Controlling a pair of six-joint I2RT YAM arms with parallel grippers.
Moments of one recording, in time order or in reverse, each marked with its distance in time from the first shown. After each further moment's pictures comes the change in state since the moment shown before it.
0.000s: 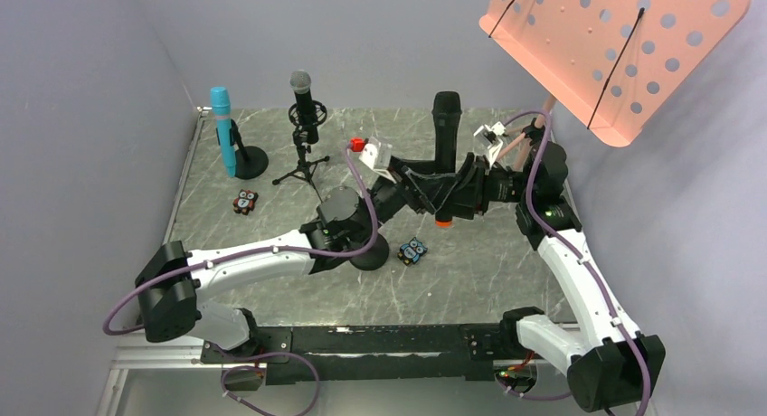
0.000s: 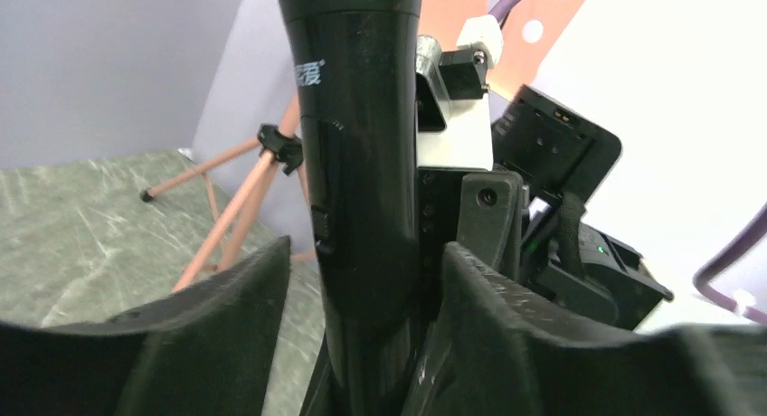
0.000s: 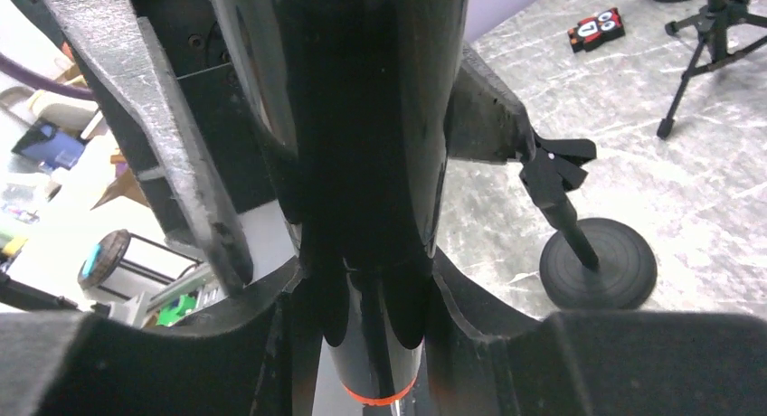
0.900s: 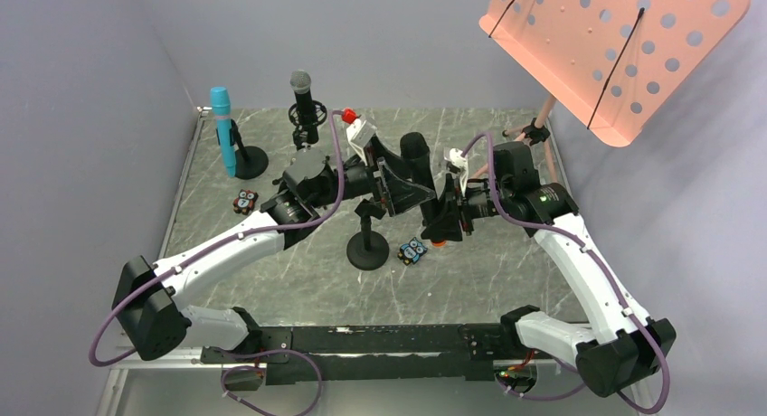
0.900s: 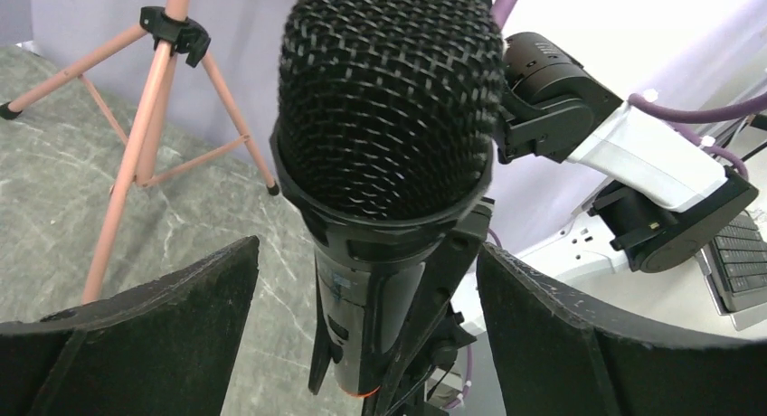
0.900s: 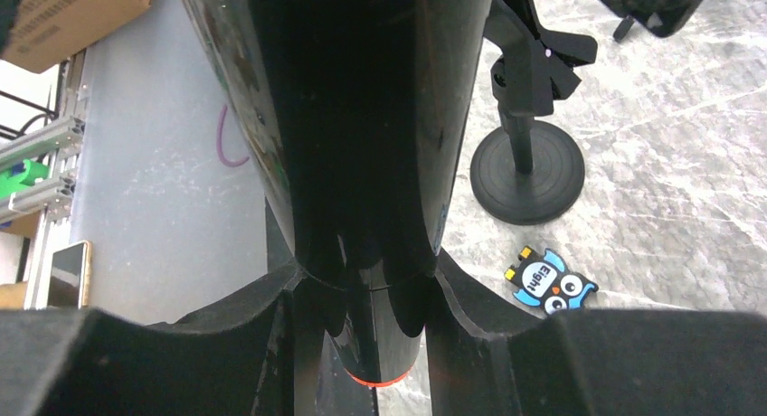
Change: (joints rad) left arm 0.298 -0.121 0.007 -0.269 0.742 -0.138; right arm 0.184 0.080 0.234 -0.909 0.256 -0.926
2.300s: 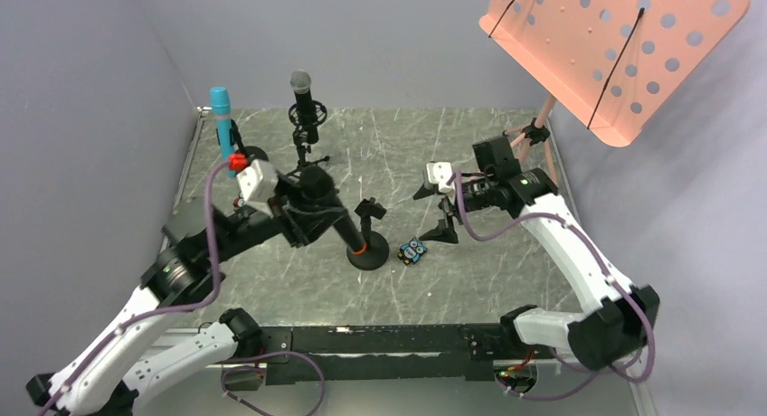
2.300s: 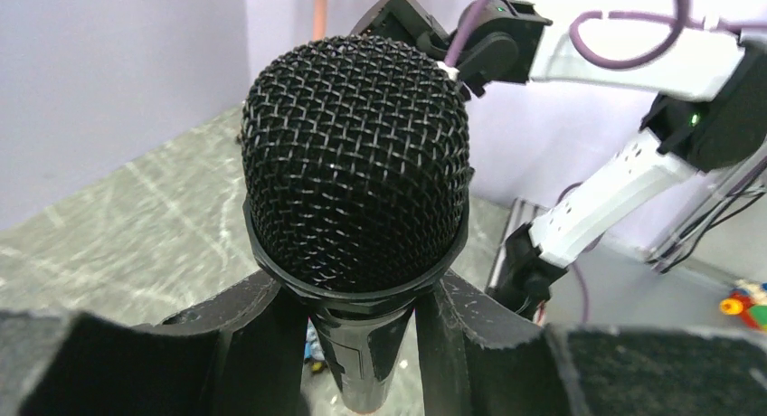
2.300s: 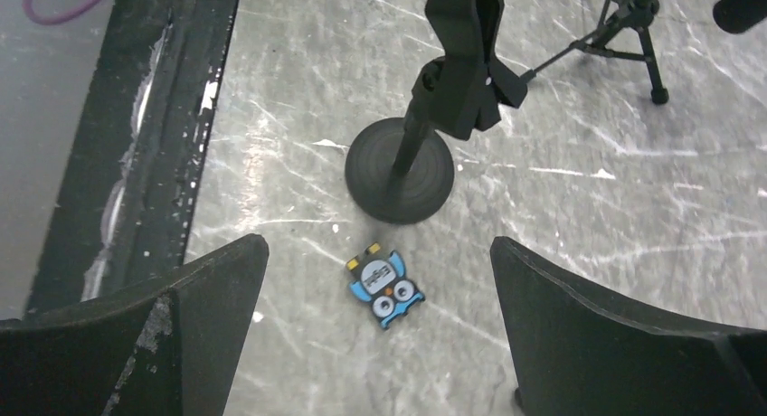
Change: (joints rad) left arm 0.059 -0.570 -0.069 -0.550 -0.148 0.354; right arm 0.027 0.094 0.043 -0.086 0.069 -0.621
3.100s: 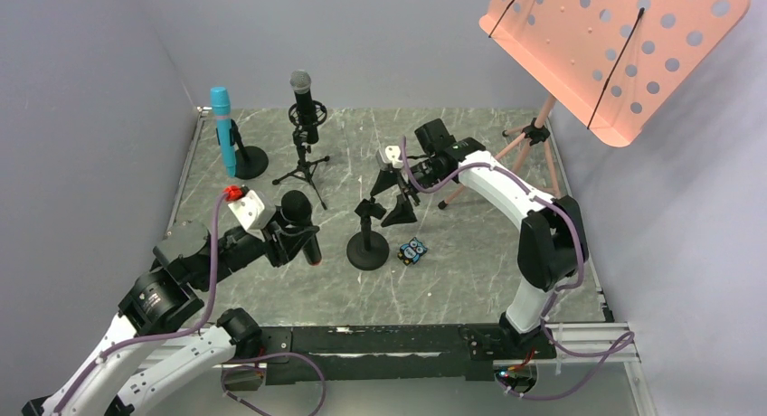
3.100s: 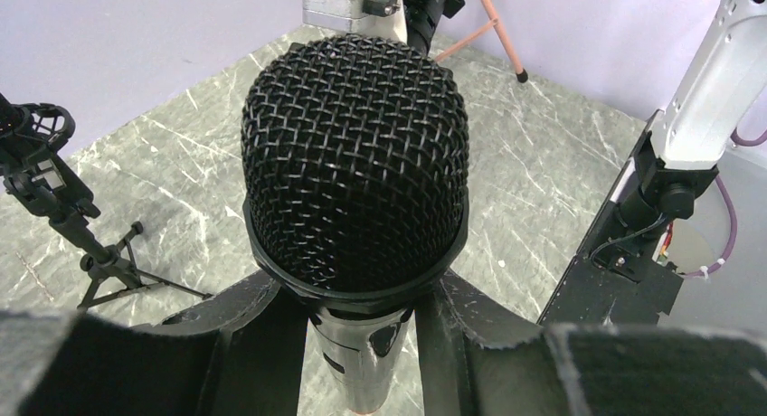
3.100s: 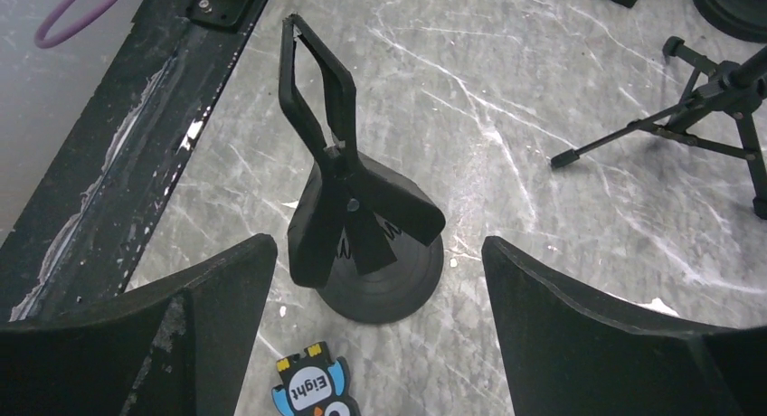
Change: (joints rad) left arm 0.000 -0.235 -0.062 -0.392 -0.228 0.219; right arm 0.119 0.549 0.241 0.129 -0.159 -0.080
